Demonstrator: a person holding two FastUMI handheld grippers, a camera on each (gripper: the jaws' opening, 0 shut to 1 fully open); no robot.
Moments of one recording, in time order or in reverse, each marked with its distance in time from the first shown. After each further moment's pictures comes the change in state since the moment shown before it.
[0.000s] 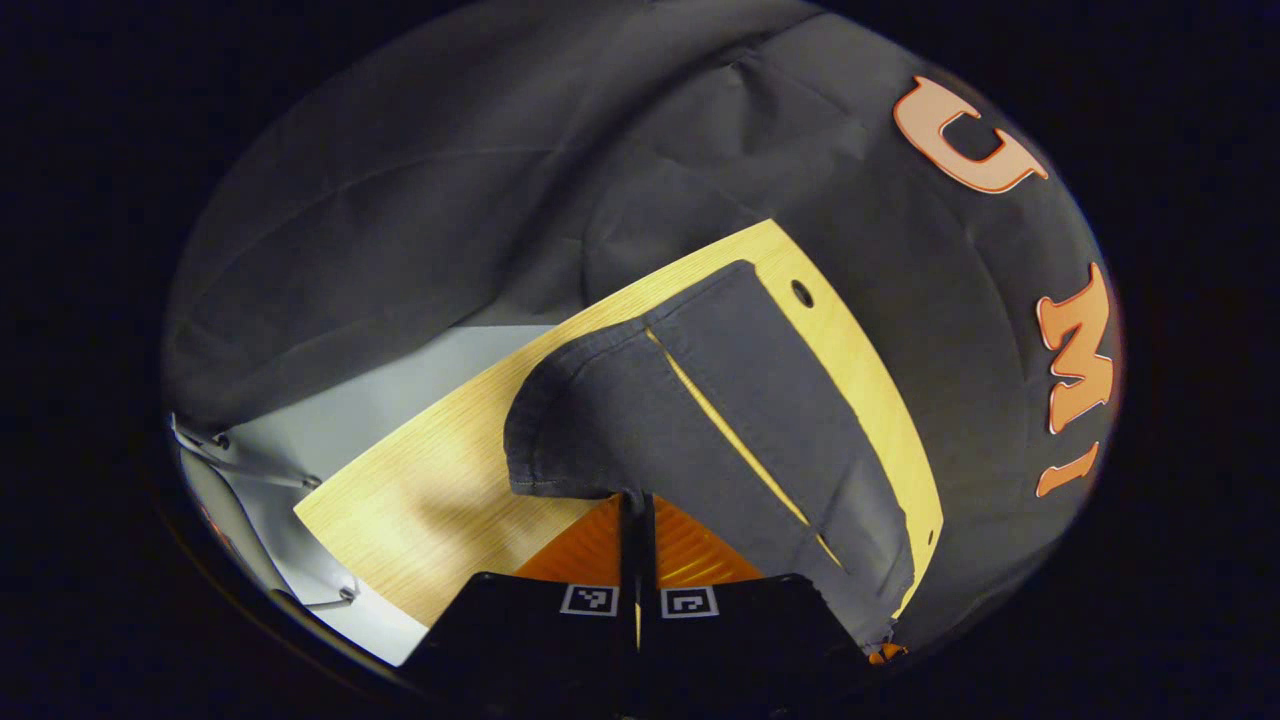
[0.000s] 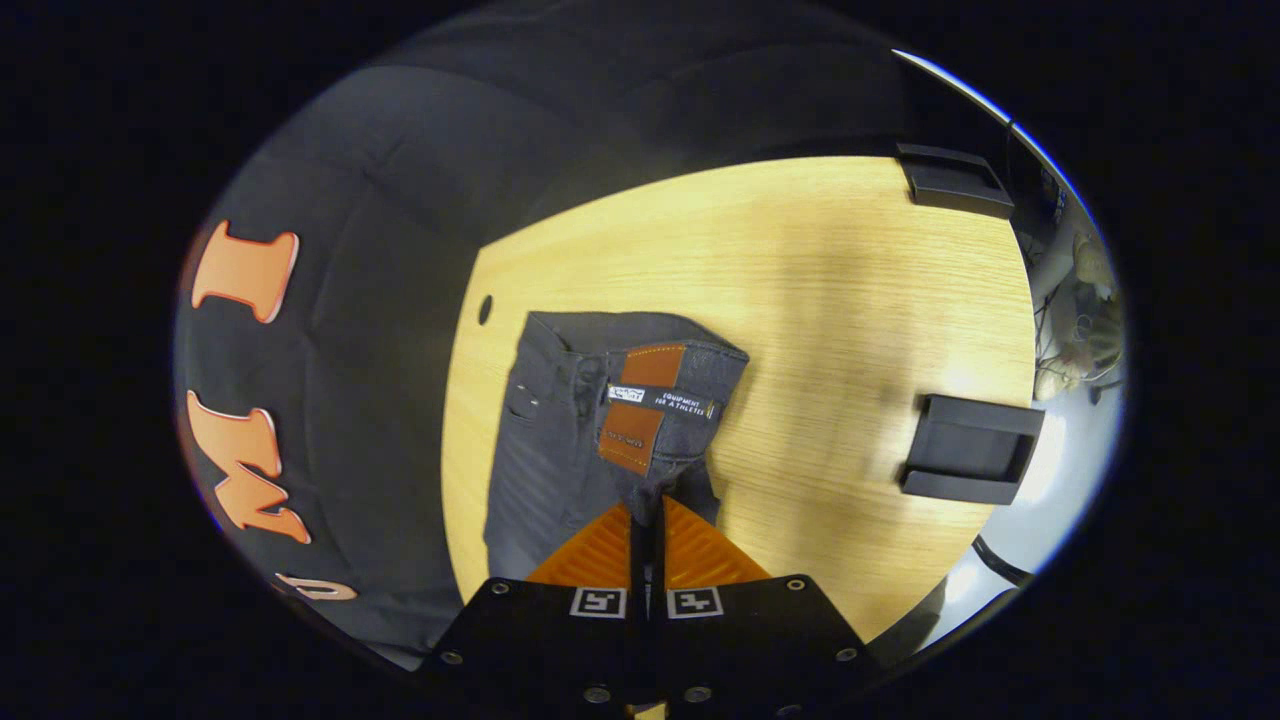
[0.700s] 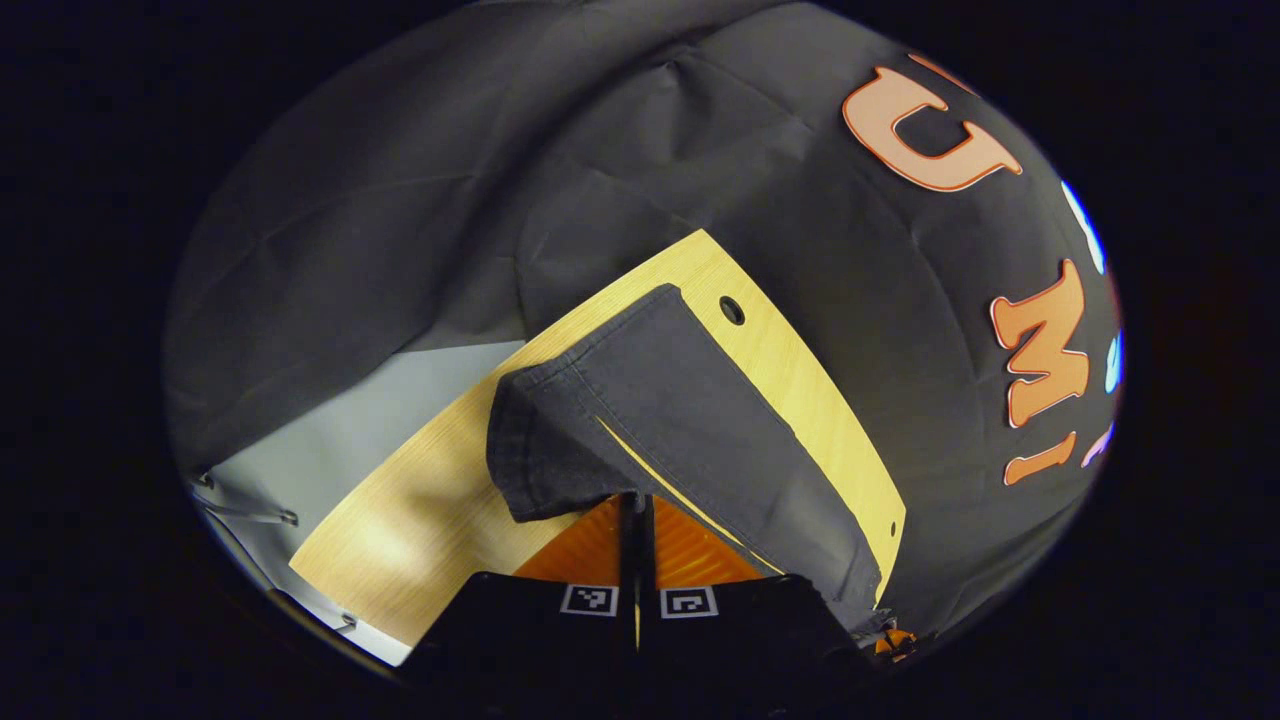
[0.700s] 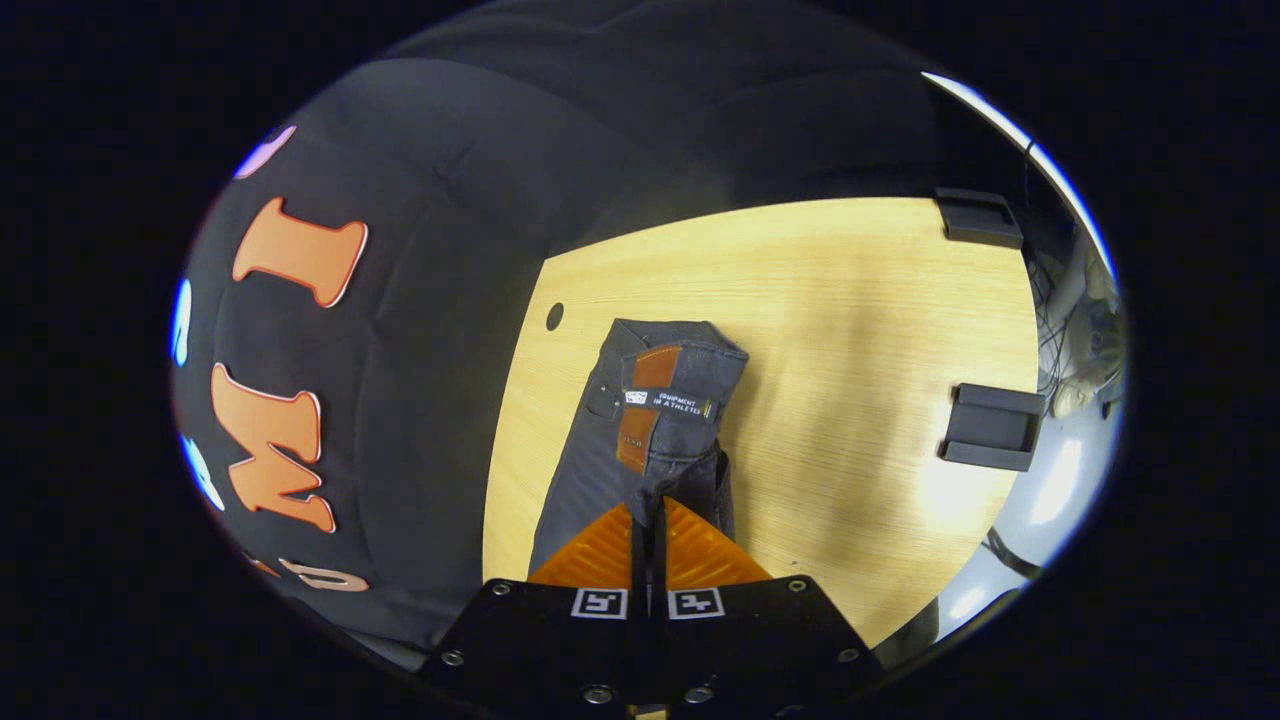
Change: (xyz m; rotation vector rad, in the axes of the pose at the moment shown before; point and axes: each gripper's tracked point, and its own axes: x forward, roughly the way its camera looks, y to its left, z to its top) left arm 0.005 -0.055 0.056 0.082 -0.003 -0.101; right arm -0.026 0.054 -0.002 -0.065 -0.051 0.049
